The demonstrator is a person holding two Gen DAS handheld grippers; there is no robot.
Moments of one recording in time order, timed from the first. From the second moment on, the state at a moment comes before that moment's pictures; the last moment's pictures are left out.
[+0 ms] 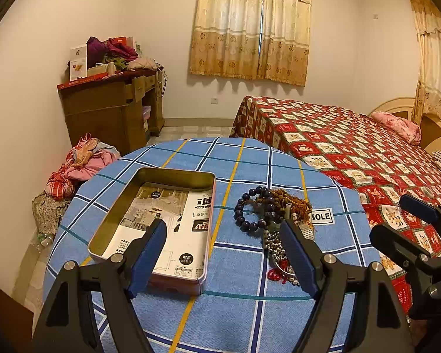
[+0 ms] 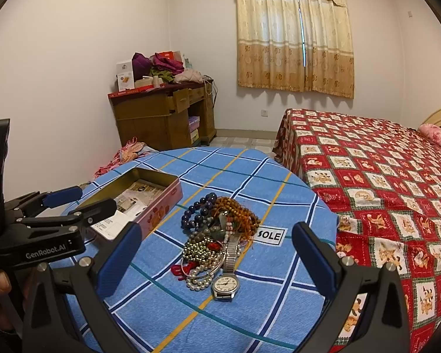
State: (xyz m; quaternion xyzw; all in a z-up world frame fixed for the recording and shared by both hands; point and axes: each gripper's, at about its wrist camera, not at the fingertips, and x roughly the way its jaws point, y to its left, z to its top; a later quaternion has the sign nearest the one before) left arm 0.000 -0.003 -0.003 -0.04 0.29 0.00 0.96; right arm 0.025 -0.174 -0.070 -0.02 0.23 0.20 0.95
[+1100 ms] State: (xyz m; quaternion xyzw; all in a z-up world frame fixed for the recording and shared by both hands) left arm -0.001 0.002 -0.001 -0.04 0.28 0.00 0.96; right arm 0.026 -0.174 -0.079 -0.01 0.23 0.21 0.95
